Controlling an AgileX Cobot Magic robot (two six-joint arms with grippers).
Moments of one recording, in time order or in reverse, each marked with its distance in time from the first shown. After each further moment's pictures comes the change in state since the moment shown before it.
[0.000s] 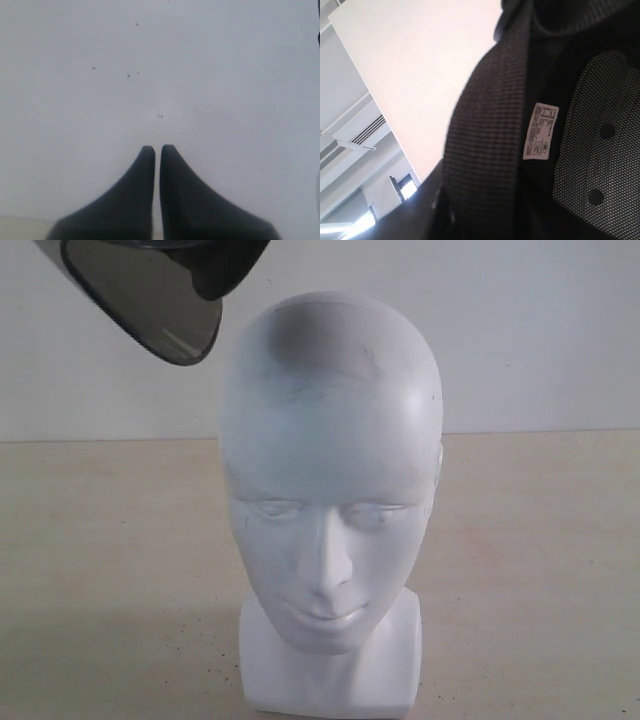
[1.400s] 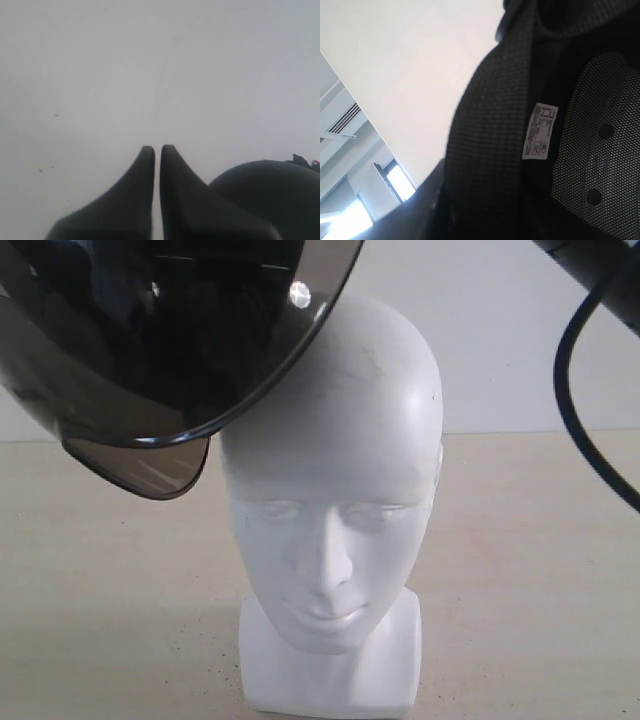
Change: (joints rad) left arm -0.187 0.472 -0.857 0.138 0.299 -0.192; right arm 0.059 0.049 0.095 -0.023 -0.005 -0.053
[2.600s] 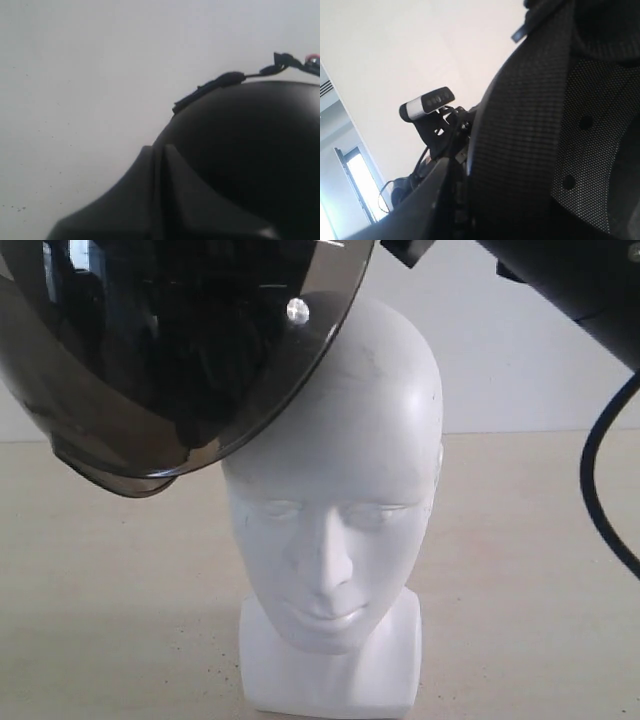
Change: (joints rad) left arm -0.318 0.634 -0.634 -0.165 0.462 0.679; right arm 0.002 -0.047 0.108 0.034 -0.011 -0.239
